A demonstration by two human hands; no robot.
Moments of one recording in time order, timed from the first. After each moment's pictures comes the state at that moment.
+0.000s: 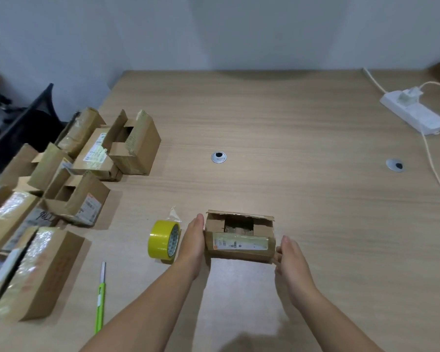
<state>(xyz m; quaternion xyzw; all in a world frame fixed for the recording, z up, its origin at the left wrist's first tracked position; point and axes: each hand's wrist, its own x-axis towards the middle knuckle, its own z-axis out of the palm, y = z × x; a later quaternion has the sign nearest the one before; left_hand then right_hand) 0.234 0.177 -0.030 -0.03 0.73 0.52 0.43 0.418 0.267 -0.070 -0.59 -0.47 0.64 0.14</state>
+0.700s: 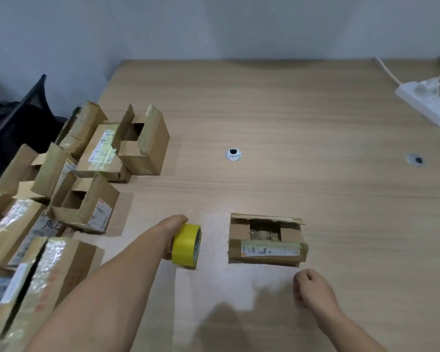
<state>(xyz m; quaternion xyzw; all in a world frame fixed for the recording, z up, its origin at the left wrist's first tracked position) 0.096 0.150 -0.021 -0.10 0.79 0.29 0.53 0.423 0.236 -0.127 -0.69 -0.51 0.51 0.03</state>
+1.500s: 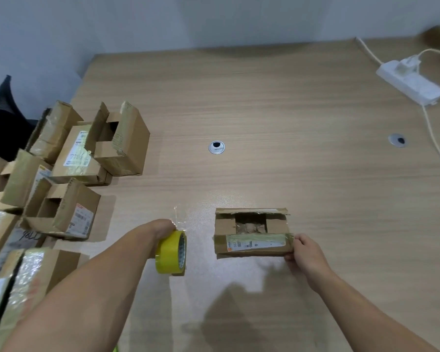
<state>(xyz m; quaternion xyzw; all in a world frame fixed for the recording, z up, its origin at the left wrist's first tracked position) 0.093 0.158 -0.040 -0.02 0.81 0.15 0.56 0.406 0.283 -0.104 -0.67 -0.47 0.56 0.10</state>
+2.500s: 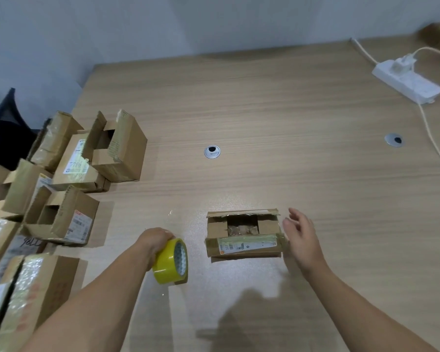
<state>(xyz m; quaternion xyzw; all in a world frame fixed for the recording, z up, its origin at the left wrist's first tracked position) 0.104 0.147 -0.057 0.00 0.86 0.24 0.45 0.403 0.298 -0.085 -0.55 -0.58 0.56 0.23</state>
